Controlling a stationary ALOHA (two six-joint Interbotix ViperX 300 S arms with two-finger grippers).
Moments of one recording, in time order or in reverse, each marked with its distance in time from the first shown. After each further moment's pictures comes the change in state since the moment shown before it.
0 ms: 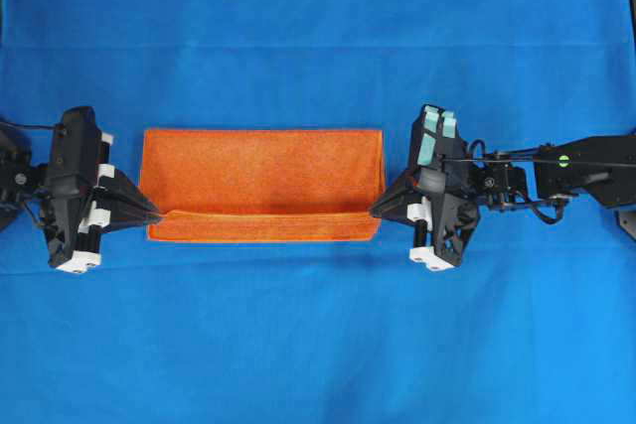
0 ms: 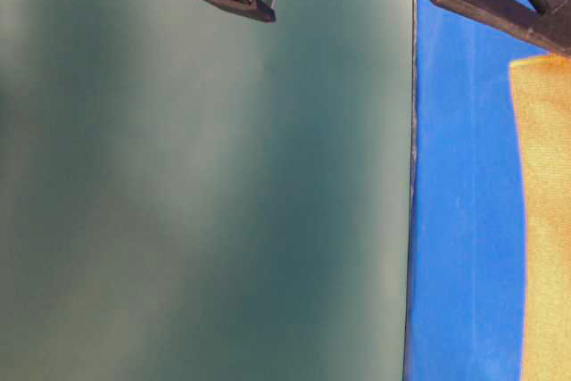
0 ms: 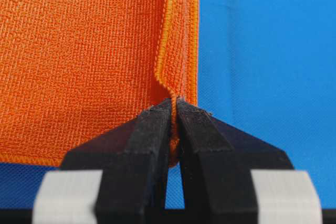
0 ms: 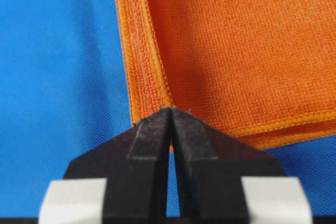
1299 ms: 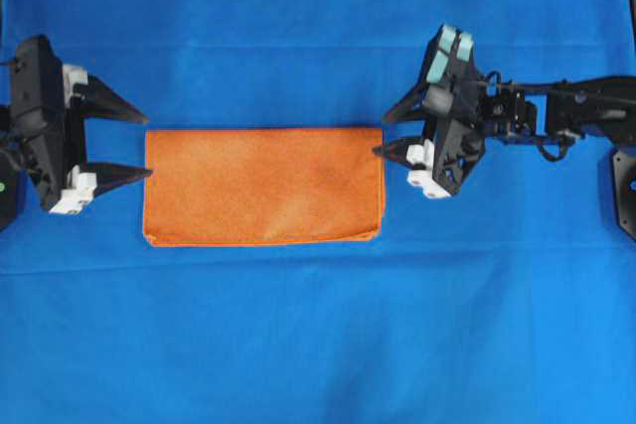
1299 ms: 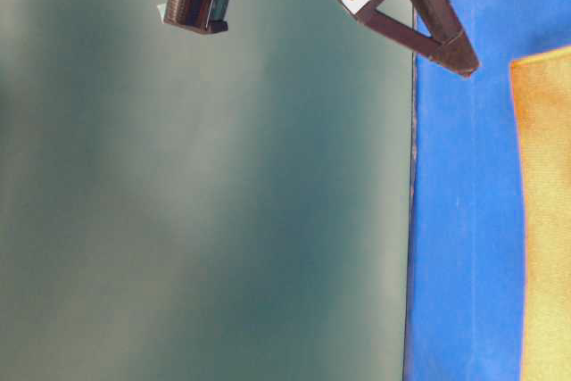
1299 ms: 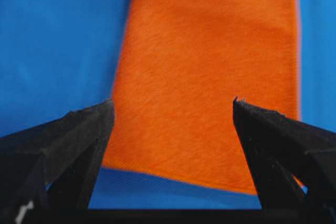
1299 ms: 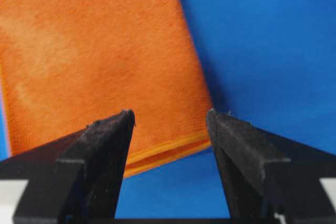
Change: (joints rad) left arm 0.287 -0.261 -0.023 -0.002 0.241 0.166; right arm -0.235 -0.098 -0.012 -0.046 0.109 -0.069
